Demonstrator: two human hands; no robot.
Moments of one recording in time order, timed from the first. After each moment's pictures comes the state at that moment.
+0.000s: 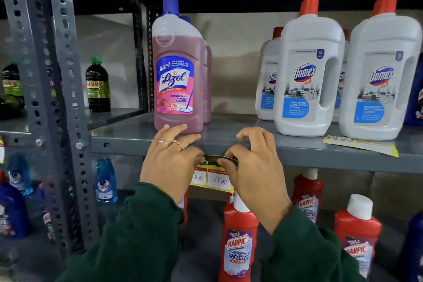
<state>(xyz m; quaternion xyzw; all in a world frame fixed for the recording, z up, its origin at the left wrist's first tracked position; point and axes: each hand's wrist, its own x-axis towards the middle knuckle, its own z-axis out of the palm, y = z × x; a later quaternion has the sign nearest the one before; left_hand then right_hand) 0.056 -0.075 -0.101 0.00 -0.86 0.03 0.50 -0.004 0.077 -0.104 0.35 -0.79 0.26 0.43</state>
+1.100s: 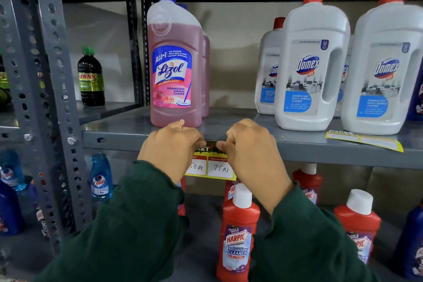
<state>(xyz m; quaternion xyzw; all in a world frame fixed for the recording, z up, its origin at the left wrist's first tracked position) 0.054 -0.074 -0.082 -0.01 -0.88 0.02 0.48 0.004 0.069 -0.072 0.35 -0.84 0.28 0.30</state>
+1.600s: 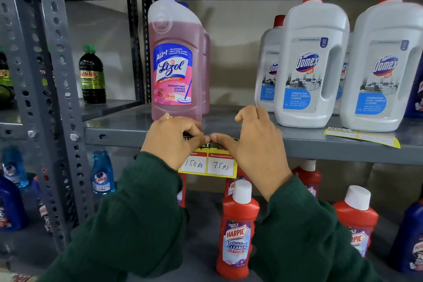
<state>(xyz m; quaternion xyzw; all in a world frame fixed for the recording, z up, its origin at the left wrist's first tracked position) 0.053 -0.071 -0.073 0.05 -0.87 -0.23 0.43 -0.007 0.069 -0.073 0.32 -0.82 0.32 0.36</state>
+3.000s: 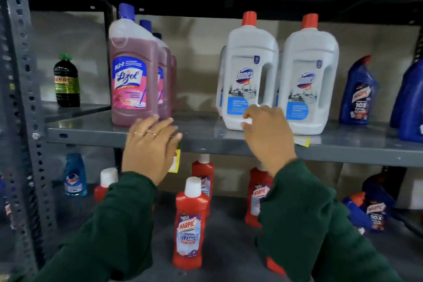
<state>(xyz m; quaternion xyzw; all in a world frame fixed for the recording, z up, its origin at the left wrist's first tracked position) 0.031 -0.007 -0.101 0.09 -0.85 0.03 0.52 -0.048 0.194 -0.046 0.27 -0.85 0.21 0.39</state>
